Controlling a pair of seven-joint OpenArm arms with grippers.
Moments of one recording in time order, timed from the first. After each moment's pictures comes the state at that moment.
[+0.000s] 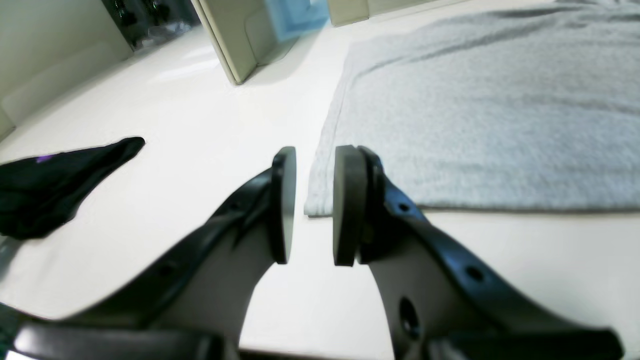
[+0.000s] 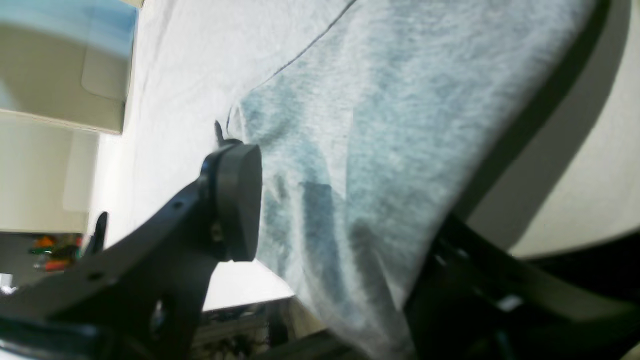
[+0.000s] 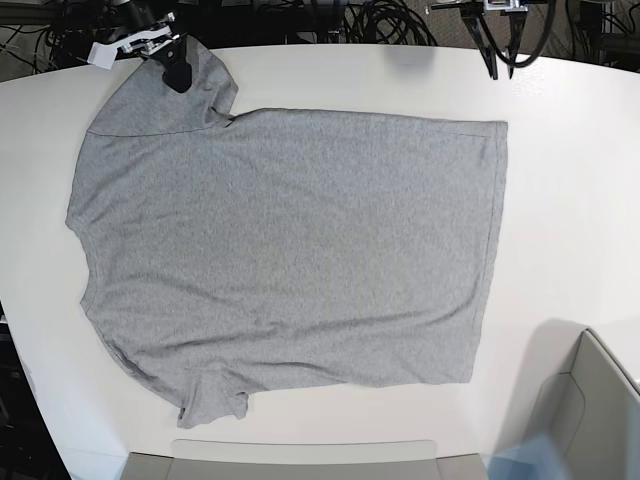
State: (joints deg) left arm 57.1 1.1 -12.4 95.4 1.7 4.6 -43.5; right arm -46.4 27.5 -4.6 88.1 67.2 19.9 10.3
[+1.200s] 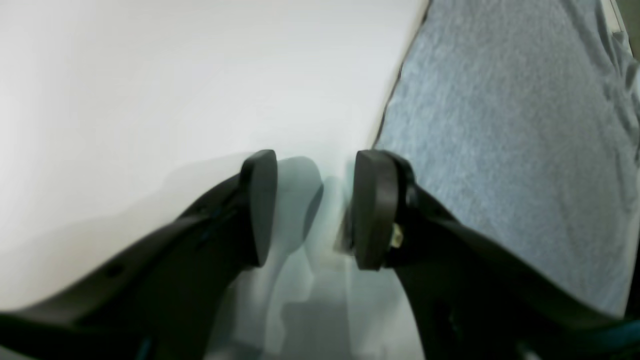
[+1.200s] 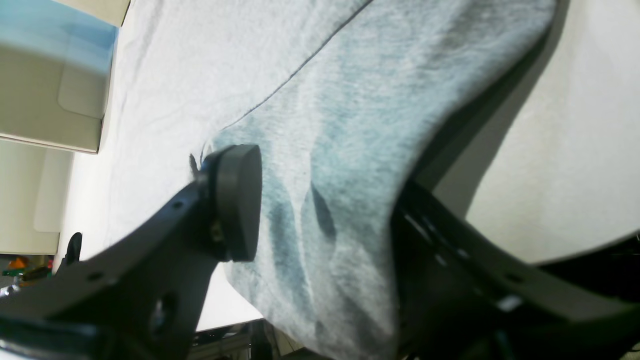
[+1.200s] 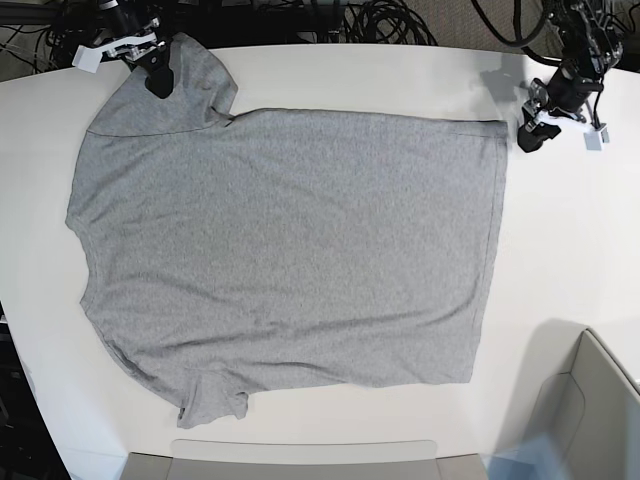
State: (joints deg) left arm 23.9 -14.0 -35.7 83.3 -52.6 -19.0 48.8; right arm -46.6 27.6 -2.5 87.7 67.2 19.3 10.8
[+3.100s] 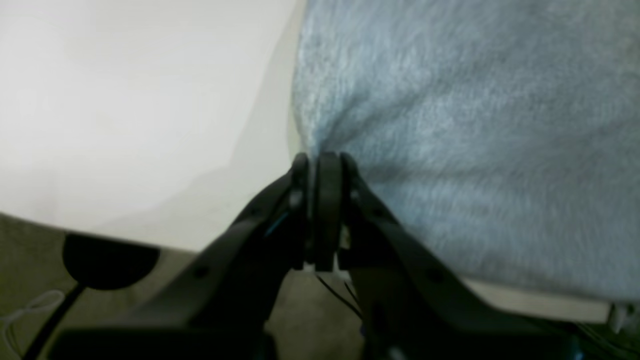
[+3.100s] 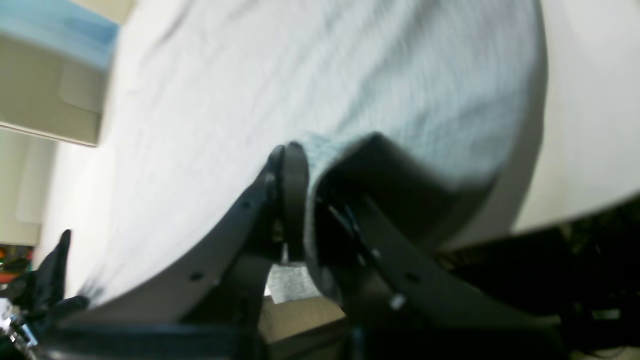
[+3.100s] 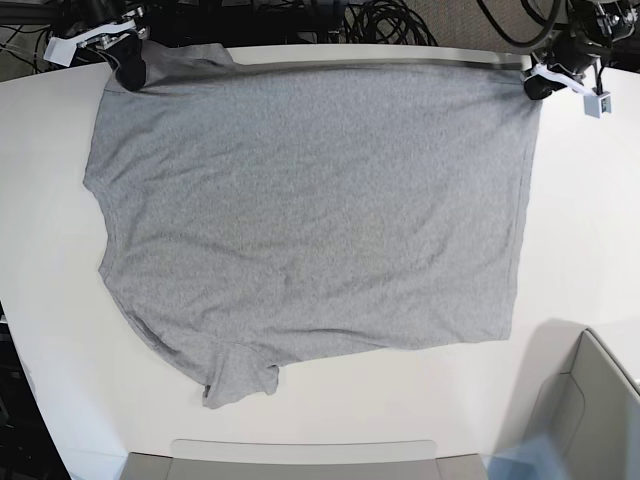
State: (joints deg) left arm 33.6 -13.3 -43.0 101.8 -50.2 -19.1 62.0; right arm -59.4 29.1 7.7 105.6 67.0 16.0 7.9
